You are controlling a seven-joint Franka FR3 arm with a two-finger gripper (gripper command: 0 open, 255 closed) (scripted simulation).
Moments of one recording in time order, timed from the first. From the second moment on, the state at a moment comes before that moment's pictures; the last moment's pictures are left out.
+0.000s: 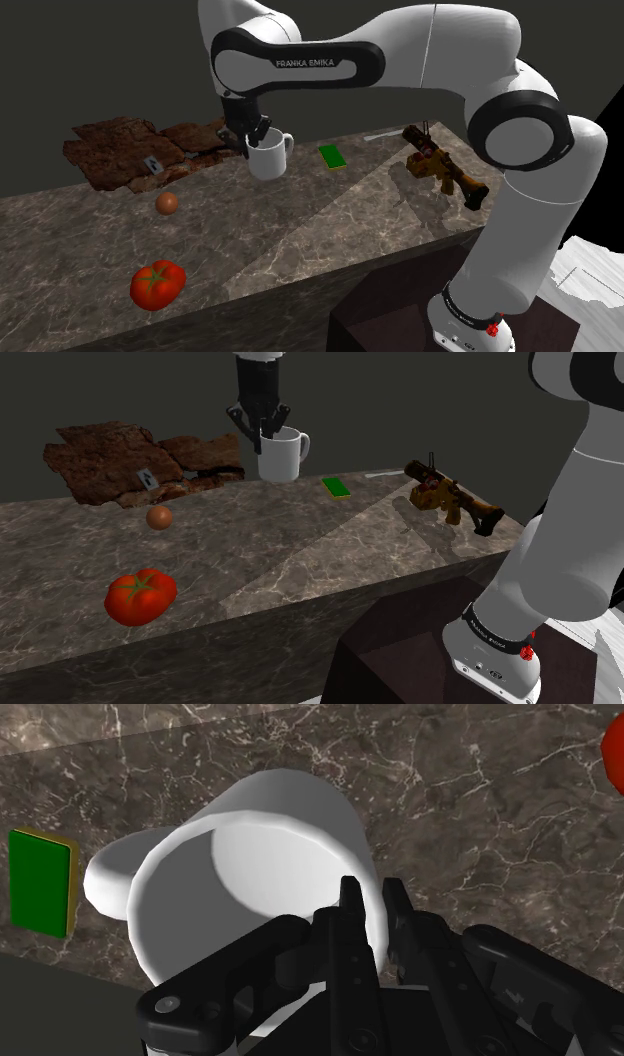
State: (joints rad) arm 0.18 0.16 0.29 -1.51 -0.06 1.68 0.62
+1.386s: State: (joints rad) arm 0.08 -0.29 0.18 -1.90 0.04 1.64 0.41
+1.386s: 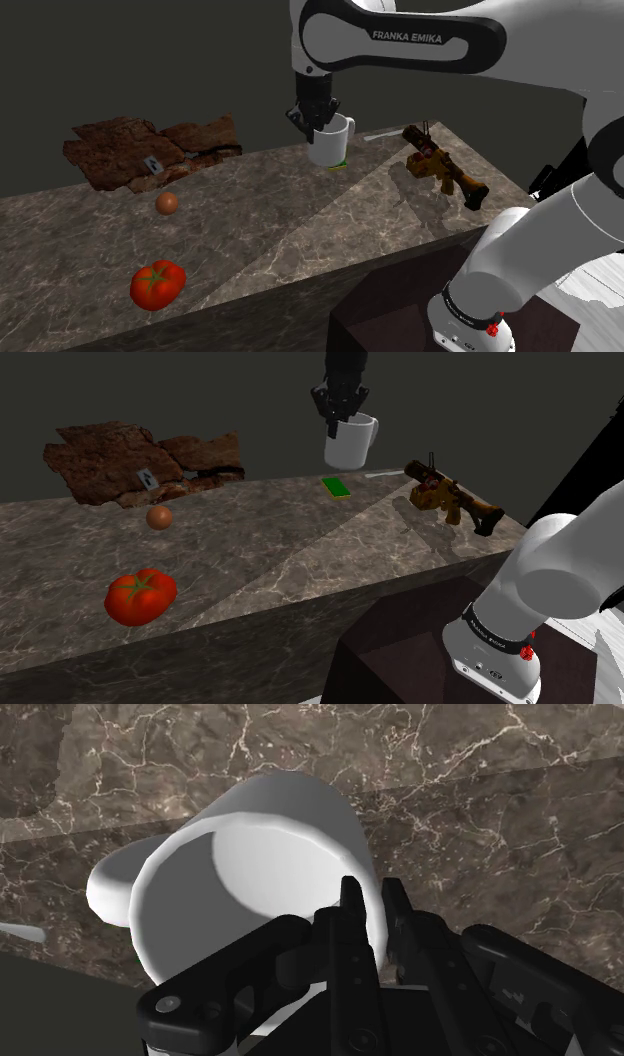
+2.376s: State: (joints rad) arm 0.02 -0.72 -0.03 -2.25 -0.02 1.54 0.15
